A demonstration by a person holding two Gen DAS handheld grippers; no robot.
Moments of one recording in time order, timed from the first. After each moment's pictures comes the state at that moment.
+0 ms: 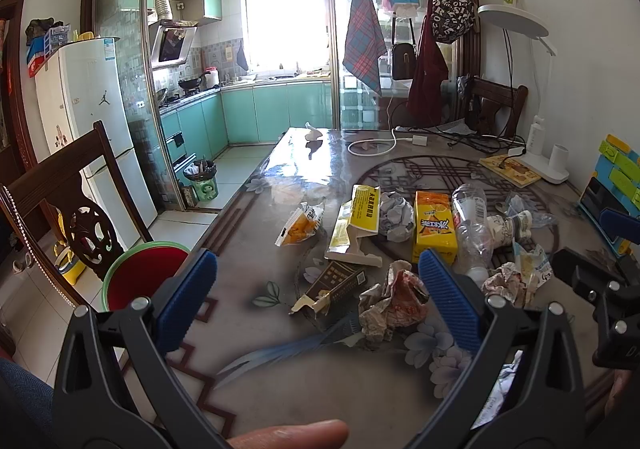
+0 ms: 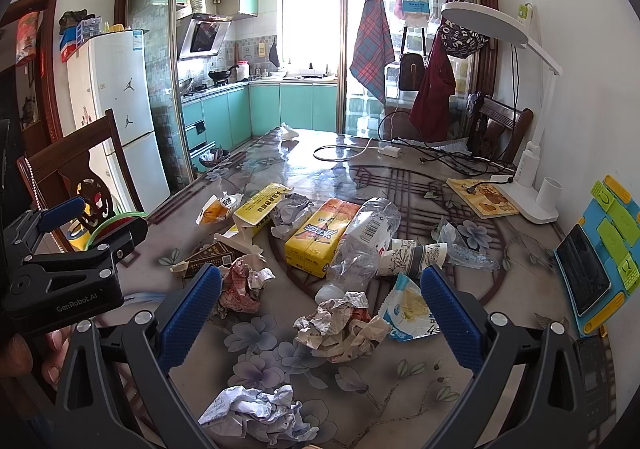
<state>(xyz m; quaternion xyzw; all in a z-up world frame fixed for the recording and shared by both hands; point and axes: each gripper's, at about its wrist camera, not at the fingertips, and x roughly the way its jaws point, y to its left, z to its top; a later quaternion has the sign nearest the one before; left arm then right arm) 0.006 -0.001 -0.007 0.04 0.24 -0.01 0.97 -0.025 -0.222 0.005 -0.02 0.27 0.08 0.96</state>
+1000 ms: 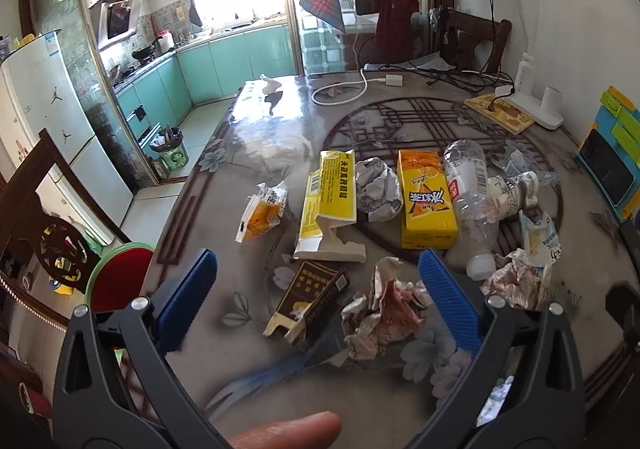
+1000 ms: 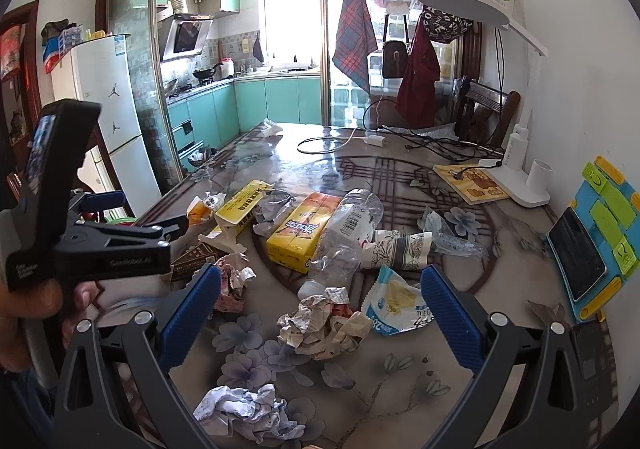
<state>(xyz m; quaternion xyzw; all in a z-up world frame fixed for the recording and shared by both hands) 0.096 -0.033 -0.018 0.10 0.37 -0.08 0.92 -0.016 -0.244 0.006 0.01 0.30 0.06 0.95</state>
